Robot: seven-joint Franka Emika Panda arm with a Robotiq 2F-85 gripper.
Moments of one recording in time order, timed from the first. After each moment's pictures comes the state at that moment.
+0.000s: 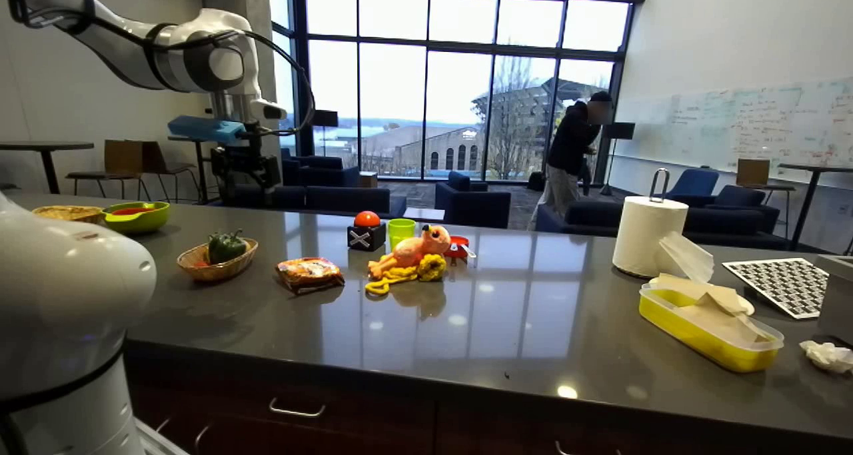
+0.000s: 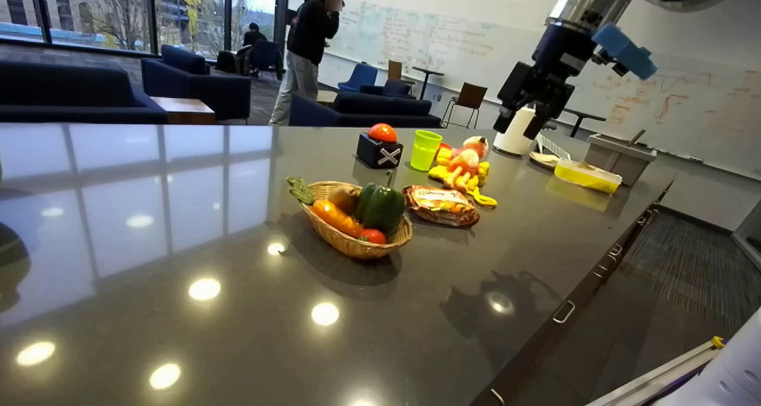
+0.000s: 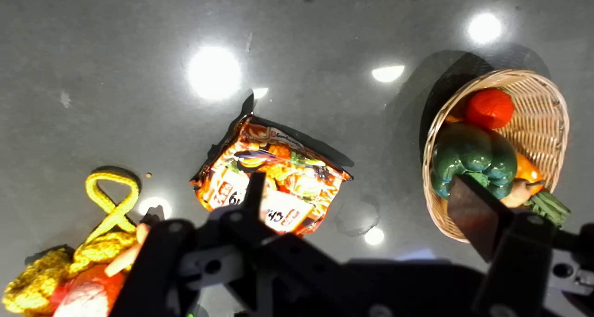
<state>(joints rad) 0.18 -0.59 0.16 -2.53 0.17 2.10 0.10</state>
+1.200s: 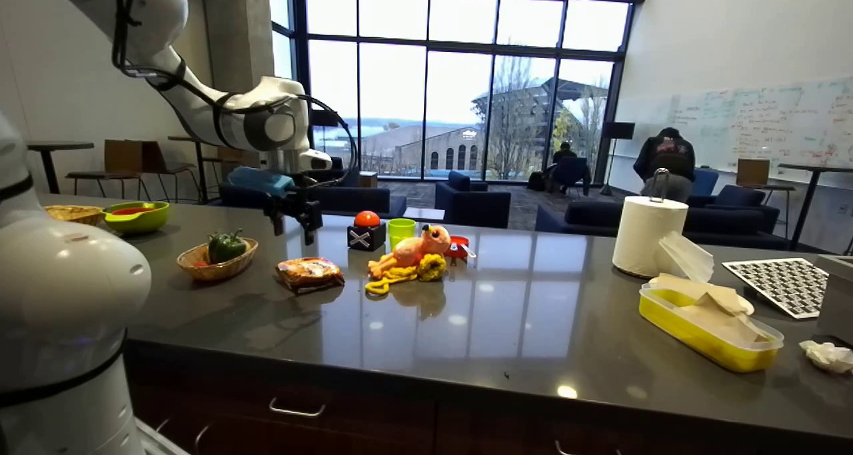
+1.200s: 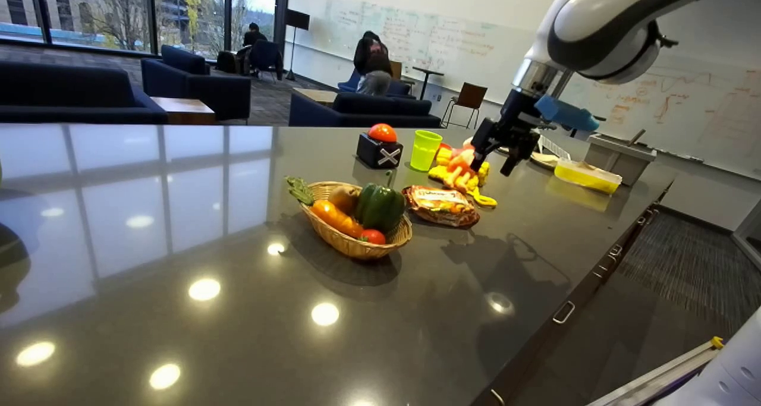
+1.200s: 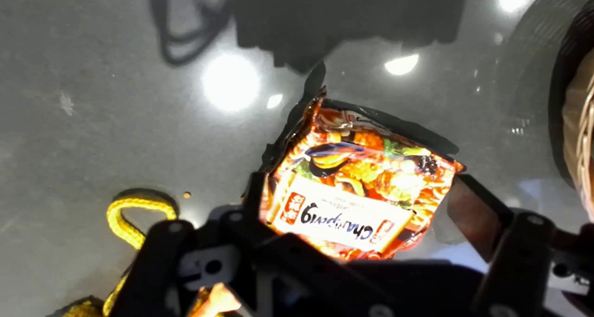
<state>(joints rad) 0.10 -0.29 0.10 -2.54 0.14 2.38 0.08</state>
